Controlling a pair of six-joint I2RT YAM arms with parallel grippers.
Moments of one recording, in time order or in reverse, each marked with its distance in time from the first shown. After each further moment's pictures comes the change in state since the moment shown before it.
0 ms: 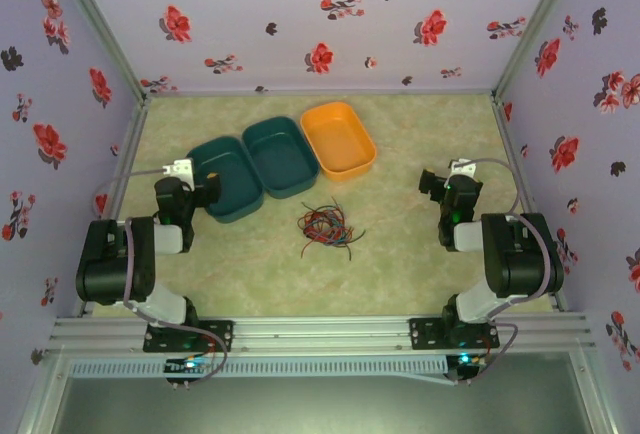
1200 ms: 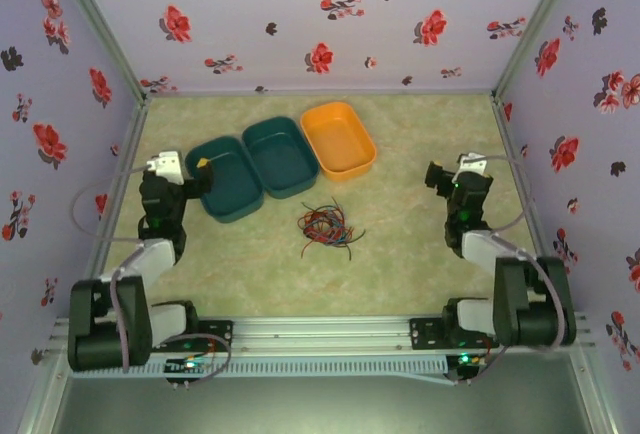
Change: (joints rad) left arm 0.000 -0.400 -0.007 -0.189 0.007 -0.037; right arm 0.000 -0.321 0.025 -0.274 0.034 0.010
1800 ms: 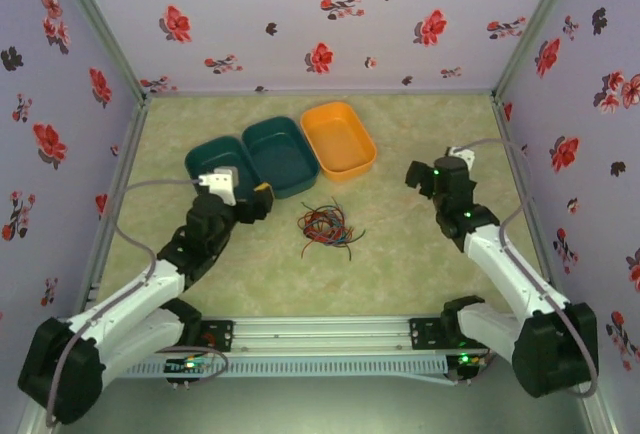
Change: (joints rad) left arm -0.645 -0.237 0.022 -0.392 -0.243 -0.334; right arm 0.280 -0.175 0.286 -0.788 0.089 0.341
